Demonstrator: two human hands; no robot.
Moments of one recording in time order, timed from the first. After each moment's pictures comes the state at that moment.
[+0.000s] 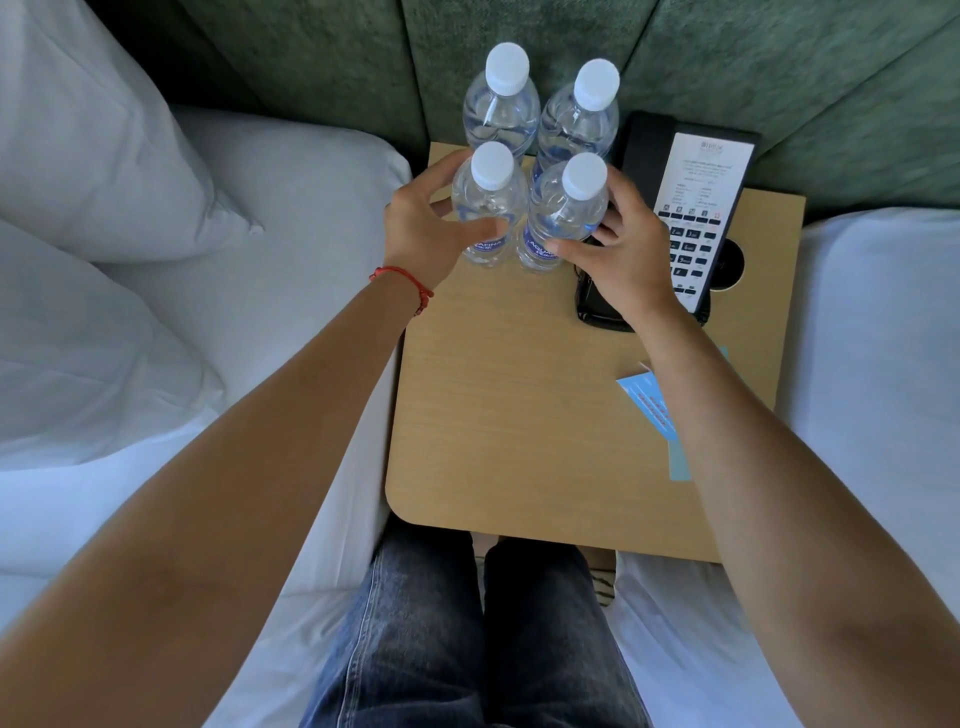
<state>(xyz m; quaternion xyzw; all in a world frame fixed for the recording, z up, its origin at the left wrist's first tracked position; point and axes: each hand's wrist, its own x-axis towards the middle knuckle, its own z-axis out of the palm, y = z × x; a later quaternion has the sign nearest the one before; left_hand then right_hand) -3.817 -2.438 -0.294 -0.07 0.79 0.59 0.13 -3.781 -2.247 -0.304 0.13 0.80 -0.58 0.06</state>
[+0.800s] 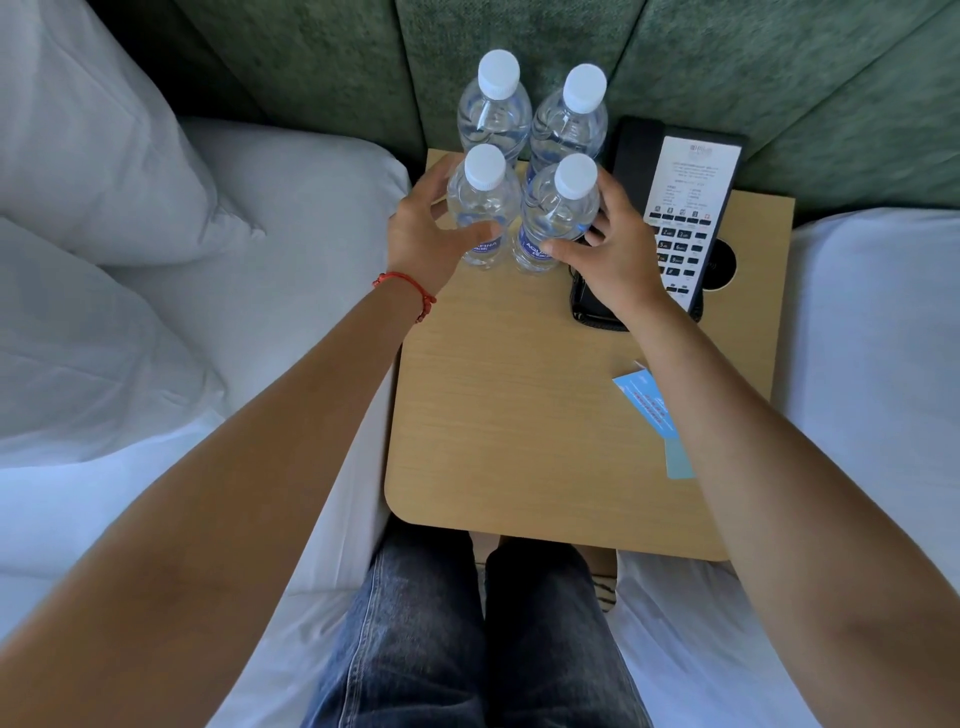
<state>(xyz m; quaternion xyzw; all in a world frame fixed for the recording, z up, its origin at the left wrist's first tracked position) -3.809 -2.435 -0.295 -0.07 0.80 0.58 0.15 -3.781 -2.247 -0.299 0.14 0.82 -0.55 0.10</state>
